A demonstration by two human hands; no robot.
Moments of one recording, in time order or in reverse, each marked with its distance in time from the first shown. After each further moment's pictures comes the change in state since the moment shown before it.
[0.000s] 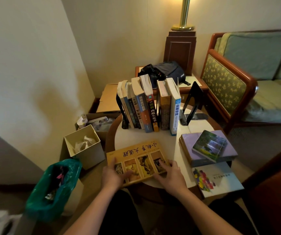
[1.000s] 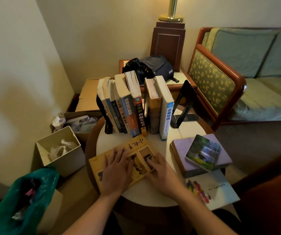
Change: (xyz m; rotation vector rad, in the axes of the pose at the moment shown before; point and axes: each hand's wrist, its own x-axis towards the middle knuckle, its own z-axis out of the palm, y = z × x) left_hand 0.056 0.033 0.065 0.598 0.148 0.671; right_hand 0.058 0.001 -0.019 -0.213 -0.020 -0.161
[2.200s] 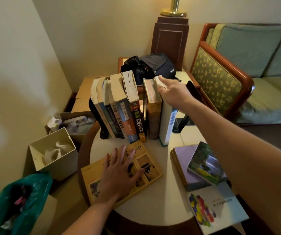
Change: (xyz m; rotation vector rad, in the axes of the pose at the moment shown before) left_hand 0.033 0.011 -0.001 0.161 -0.164 0.098; right_hand 0.151 -0.079 -0.215 0.040 0.294 -0.019
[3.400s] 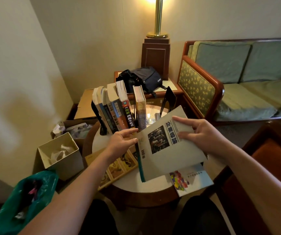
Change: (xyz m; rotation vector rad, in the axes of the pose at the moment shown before) left_hand -0.030 0.062 -0.137 -1.068 -0.081 -0.020; right_hand -0.240 0.052 -0.089 0.455 -0.255 0.023
